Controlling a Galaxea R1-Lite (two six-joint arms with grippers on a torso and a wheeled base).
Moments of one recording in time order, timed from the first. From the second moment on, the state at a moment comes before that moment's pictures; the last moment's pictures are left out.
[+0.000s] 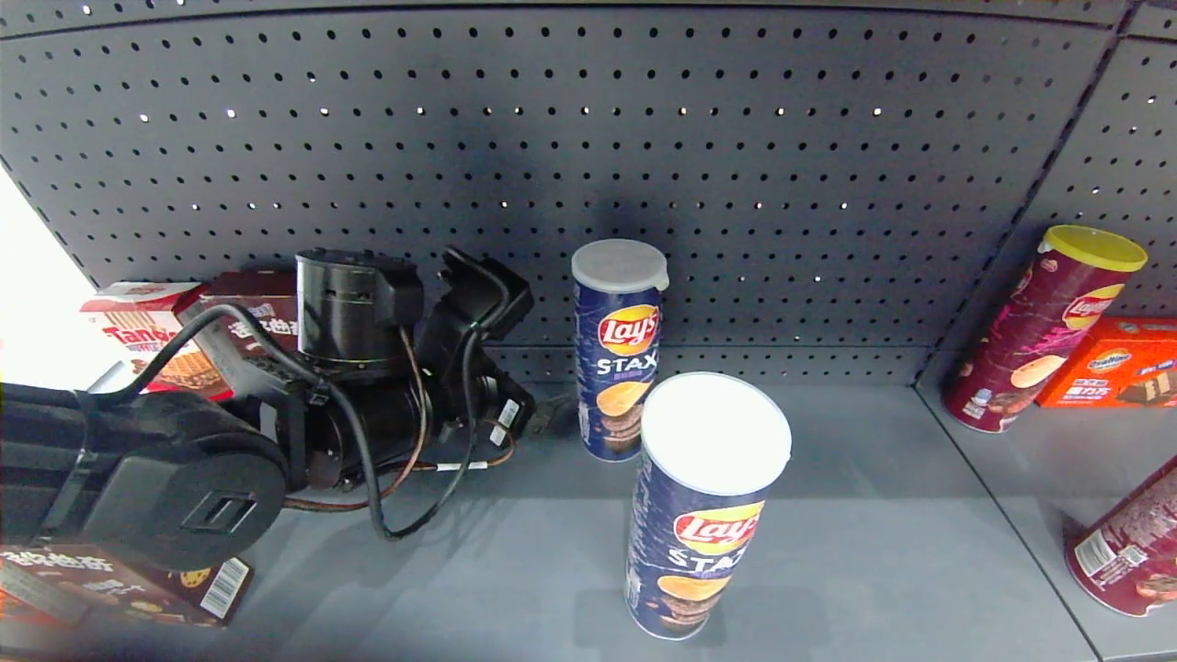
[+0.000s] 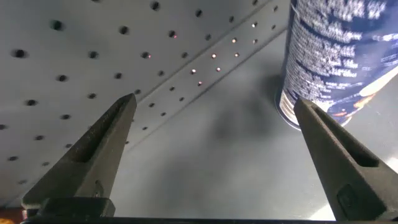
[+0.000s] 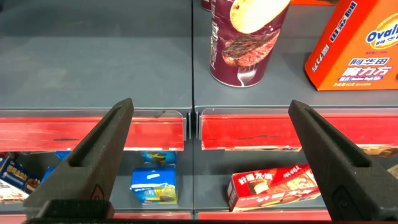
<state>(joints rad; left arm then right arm) -0.51 1.76 -0.93 -0.51 0.06 0.33 0.00 0.00 0.00 0.00 -0.03 -0.01</state>
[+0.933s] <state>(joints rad) -0.51 1.85 -0.98 -0.51 0.06 0.33 0.00 0.00 0.00 0.00 -0.03 -0.01</state>
